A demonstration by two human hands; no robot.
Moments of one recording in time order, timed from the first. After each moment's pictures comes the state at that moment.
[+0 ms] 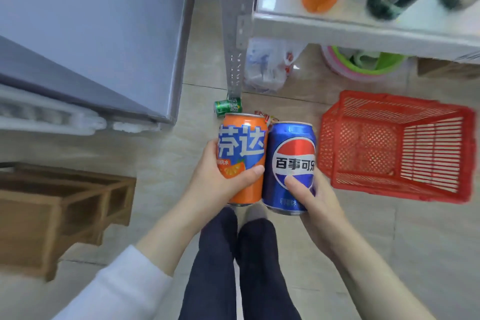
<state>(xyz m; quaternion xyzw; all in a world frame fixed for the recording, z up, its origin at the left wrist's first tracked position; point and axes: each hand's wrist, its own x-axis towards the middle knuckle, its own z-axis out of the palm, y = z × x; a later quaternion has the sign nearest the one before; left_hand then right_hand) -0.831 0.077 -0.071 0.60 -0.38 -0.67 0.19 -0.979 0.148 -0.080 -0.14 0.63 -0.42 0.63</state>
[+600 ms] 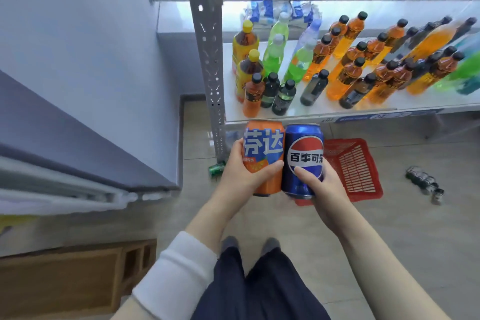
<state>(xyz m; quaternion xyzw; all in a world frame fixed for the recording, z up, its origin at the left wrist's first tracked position) -0.848 0.092 0.225 0.44 -0.51 -0.70 0.23 -0.988 0.180 0.214 -0.22 0.65 -0.53 0.49</state>
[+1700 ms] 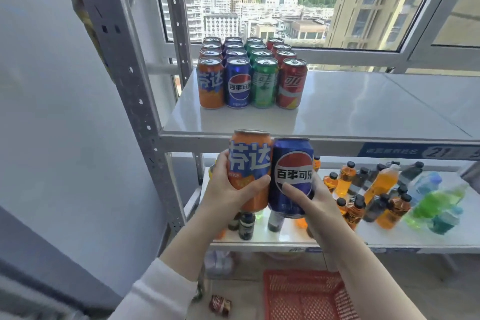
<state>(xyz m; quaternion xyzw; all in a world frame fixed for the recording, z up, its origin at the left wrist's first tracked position) -1.024 0.045 0.405 0.36 -0.62 -0.57 0.41 -1.184 0.111 0.386 -0.41 0.55 -0.59 0.43</state>
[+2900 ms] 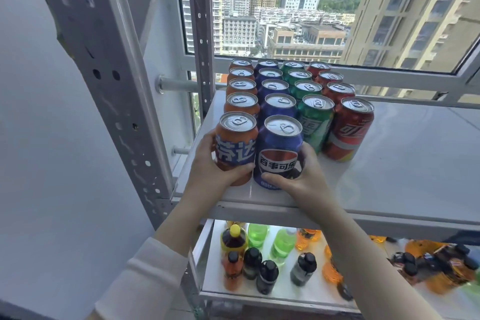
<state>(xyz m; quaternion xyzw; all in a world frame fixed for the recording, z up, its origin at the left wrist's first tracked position) -1.011 -0.153 0.418 0.40 -0.64 -0.43 0.49 -1.181 -0.103 0.414 -0.55 0.56 -0.55 0.28</state>
